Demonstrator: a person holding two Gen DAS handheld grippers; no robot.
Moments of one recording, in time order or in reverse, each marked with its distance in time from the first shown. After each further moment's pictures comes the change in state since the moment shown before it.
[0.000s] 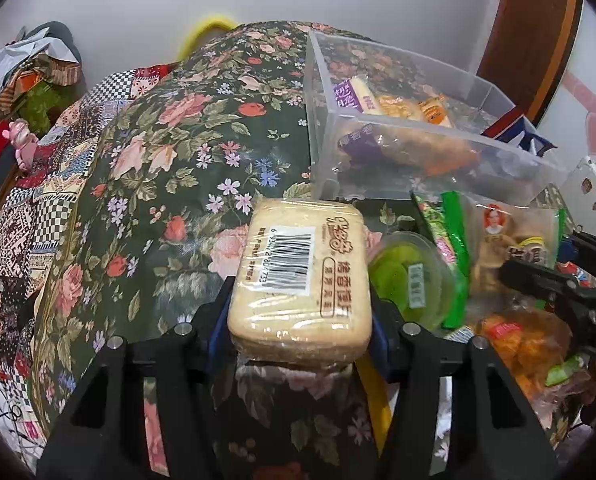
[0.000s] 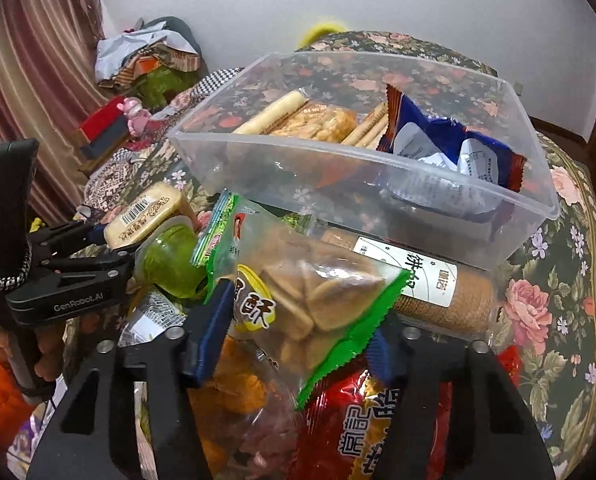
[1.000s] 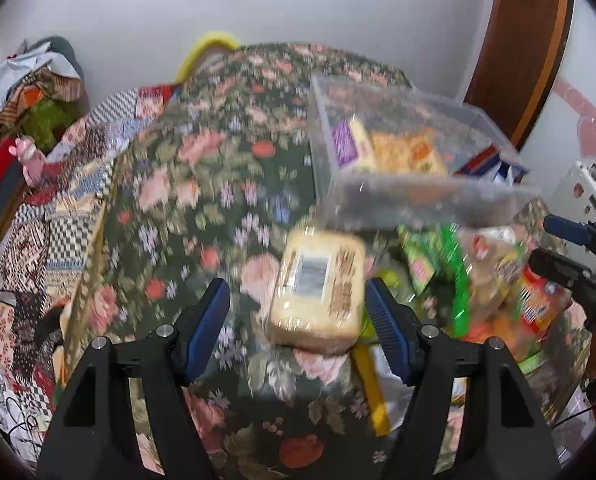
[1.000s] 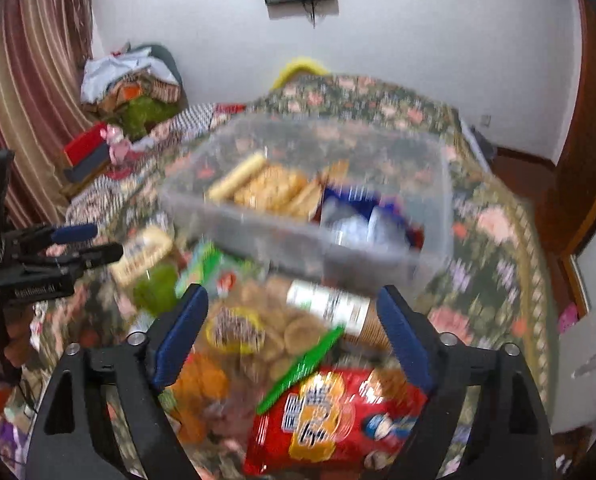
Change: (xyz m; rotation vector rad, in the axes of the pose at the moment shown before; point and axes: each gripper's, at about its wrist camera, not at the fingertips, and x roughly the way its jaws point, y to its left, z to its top) left arm -0.034 0.008 0.013 0.026 -0.021 0.002; right arm -0.040 -0.010 0.008 -0.006 -0.083 -0.117
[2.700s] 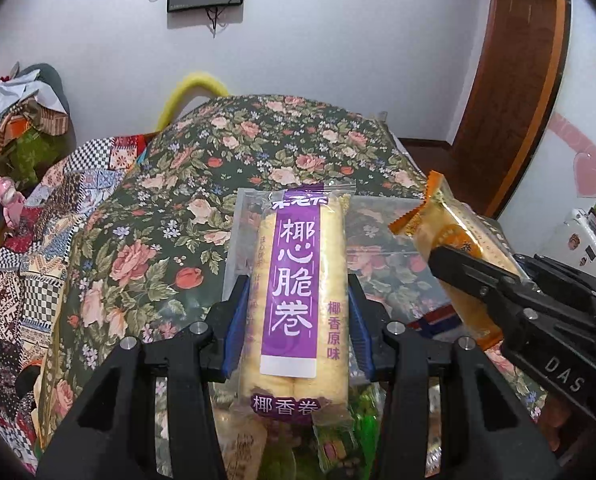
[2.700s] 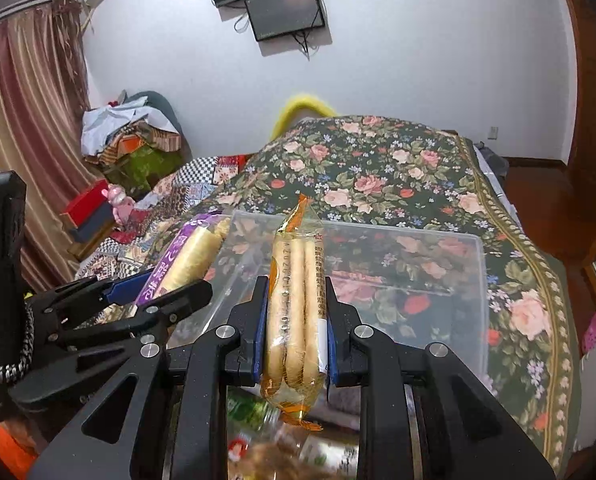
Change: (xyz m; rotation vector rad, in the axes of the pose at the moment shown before) left arm 0.030 -0.062 0.115 -0.021 -0.146 -0.033; right arm 0.026 -0.007 0.087 0.095 -0.146 0.065
